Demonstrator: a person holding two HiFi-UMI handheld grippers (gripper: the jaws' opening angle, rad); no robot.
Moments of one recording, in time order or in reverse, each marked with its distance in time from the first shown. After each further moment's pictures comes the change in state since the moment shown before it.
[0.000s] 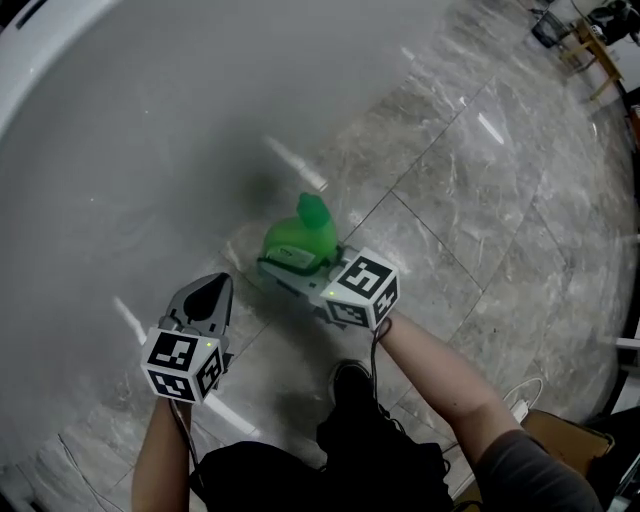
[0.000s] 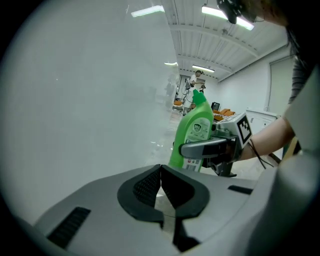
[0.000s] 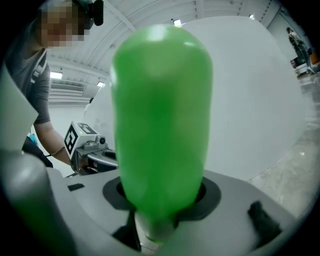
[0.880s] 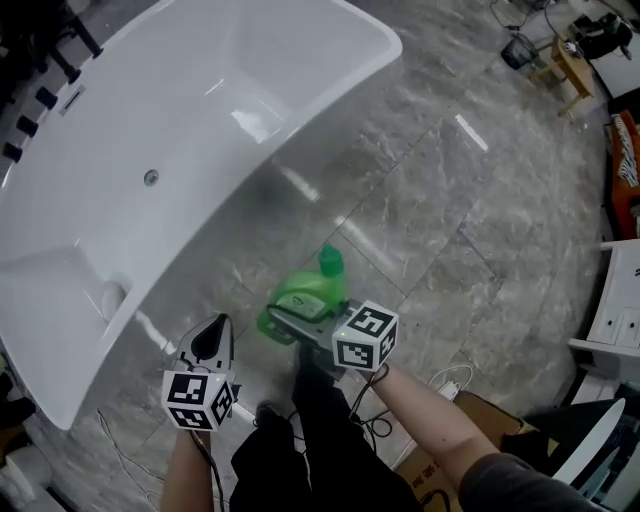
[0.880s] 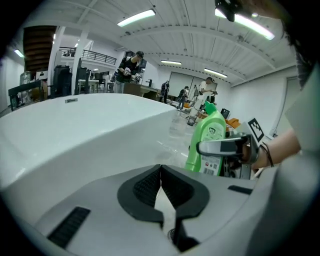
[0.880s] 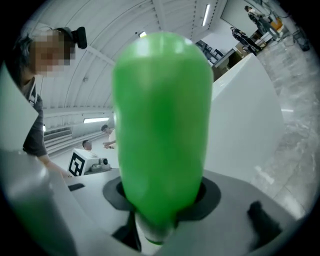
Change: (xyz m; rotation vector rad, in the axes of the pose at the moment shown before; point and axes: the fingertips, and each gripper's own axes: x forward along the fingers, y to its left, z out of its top) left arm -0.199 -0.122 0.277 -0.125 0.061 0.079; right arm -0.172 0.133 0.304 0.383 -0.035 -0.015
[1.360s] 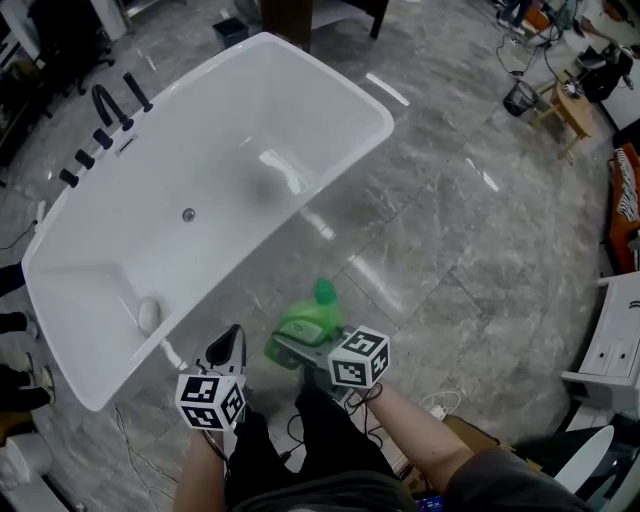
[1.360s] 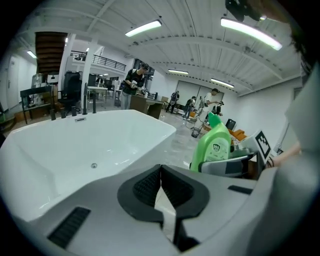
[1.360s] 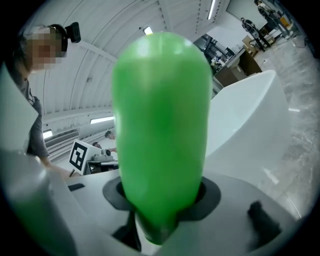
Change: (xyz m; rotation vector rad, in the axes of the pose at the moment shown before) left arm -0.113 -0.044 0.148 -0.072 -0.084 0.055; right arm -0.035 0.128 0.109 0.007 0.060 0.061
